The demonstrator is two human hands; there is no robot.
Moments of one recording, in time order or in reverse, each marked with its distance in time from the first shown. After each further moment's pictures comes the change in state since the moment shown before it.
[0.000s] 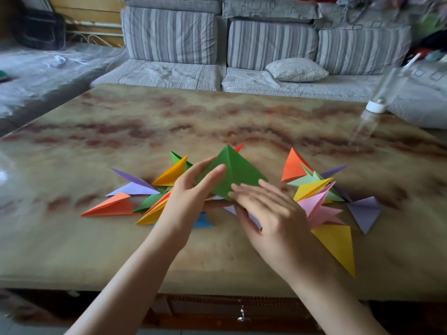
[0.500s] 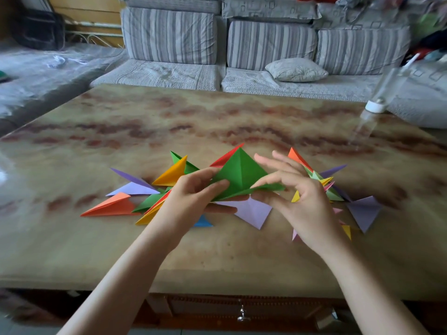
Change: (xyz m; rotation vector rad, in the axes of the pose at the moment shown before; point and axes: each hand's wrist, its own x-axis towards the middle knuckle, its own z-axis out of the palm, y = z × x) left_hand -0.008 0.009 -0.002 0.046 -0.200 0.044; right_hand 0.021 0.026 -0.029 0.584 -0.220 0.474
